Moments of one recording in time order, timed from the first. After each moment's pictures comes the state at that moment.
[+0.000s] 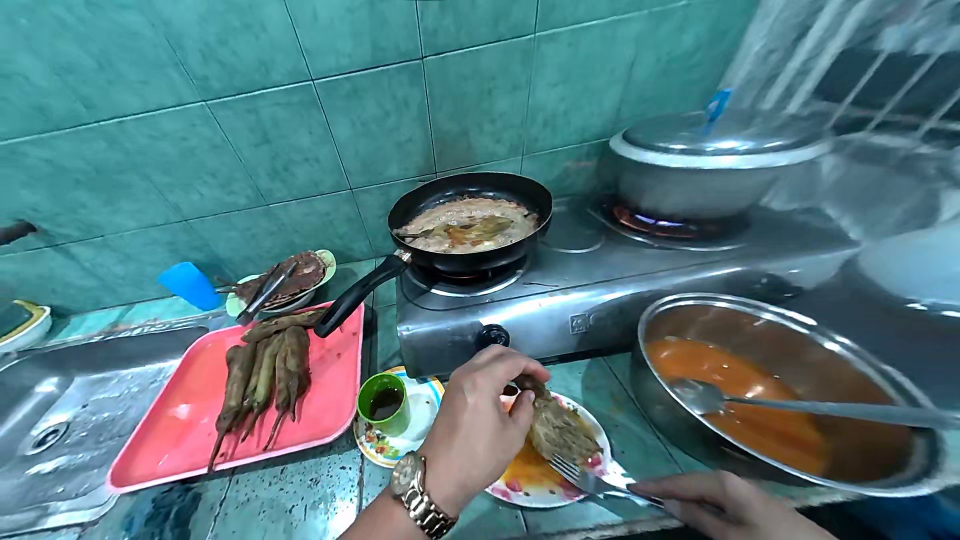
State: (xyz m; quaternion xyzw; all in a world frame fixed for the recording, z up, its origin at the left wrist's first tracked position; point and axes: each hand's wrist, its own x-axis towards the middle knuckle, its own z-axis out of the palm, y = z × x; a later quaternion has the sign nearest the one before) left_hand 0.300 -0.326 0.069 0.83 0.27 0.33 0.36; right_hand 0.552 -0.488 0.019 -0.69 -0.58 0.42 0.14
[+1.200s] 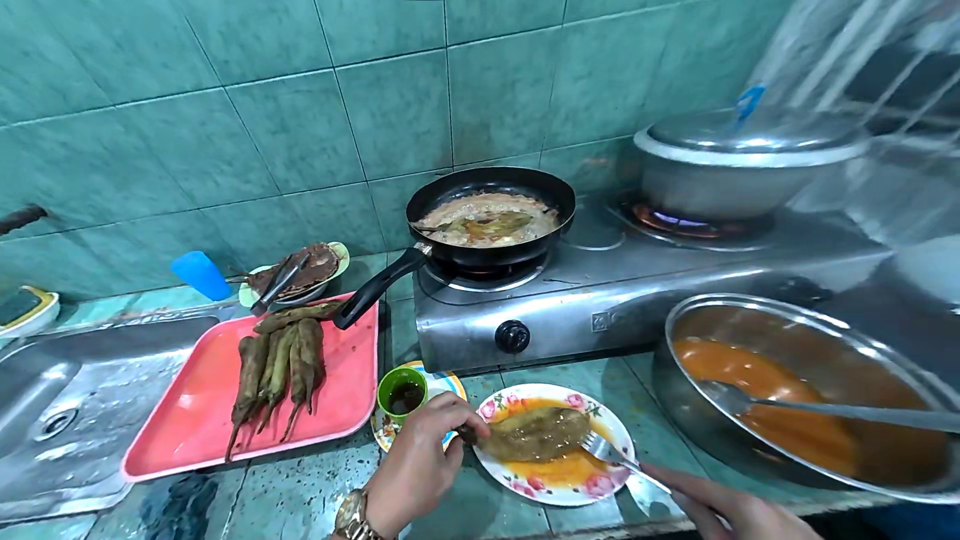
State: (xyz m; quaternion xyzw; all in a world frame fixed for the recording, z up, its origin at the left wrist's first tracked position) left_hand 0.208 -0.307 0.007 0.85 0.26 0.26 0.38; right_hand 0.498 -0.492 0.019 -0.80 -0.53 0.26 0.11
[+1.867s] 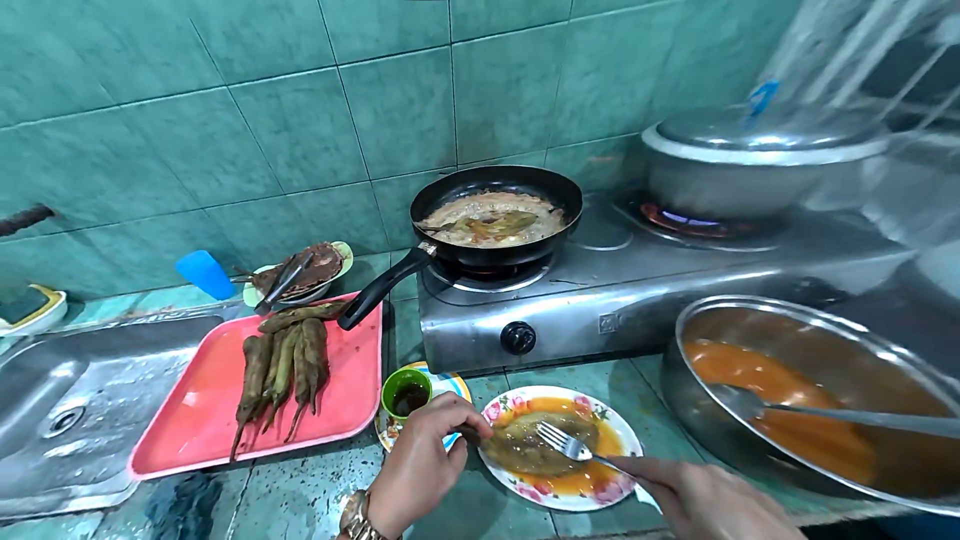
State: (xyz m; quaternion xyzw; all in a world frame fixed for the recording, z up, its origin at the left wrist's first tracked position) left_hand 0.206 -0.306 0.005 0.82 0.27 0.28 0.43; right_hand 0.480 -0.454 0.039 -0.78 -0.56 0.28 0.02
